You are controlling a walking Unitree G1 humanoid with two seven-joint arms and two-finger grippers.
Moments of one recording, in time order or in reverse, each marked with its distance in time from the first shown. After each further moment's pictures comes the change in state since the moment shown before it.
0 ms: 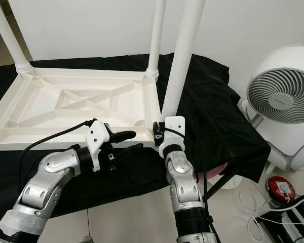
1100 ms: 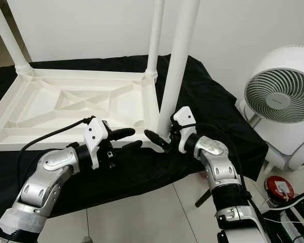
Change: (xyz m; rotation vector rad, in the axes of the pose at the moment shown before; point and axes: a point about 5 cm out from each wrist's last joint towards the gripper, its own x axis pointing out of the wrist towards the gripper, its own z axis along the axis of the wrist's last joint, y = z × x) left arm 0.000 0.004 0.003 0.004 -0.013 0.013; right arm 0.017 -0.041 0.015 -0.197 0.018 0.796
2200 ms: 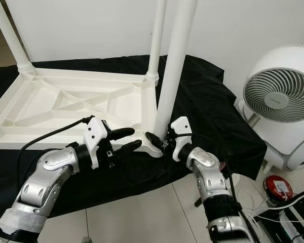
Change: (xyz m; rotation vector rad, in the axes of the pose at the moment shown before) left arm -0.001 0.001 0.000 -0.006 0.004 0.007; right arm 0.005 0.026 -0.016 0.120 -0.062 -0.262
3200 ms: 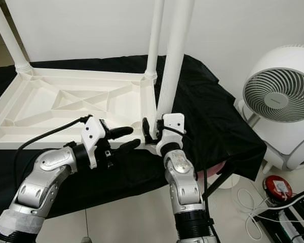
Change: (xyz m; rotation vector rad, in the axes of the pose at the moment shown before) left arm -0.003 0.000 0.004 0.013 -0.005 0.006; right arm 0.006 0.024 0.024 0.046 -0.080 -0.337
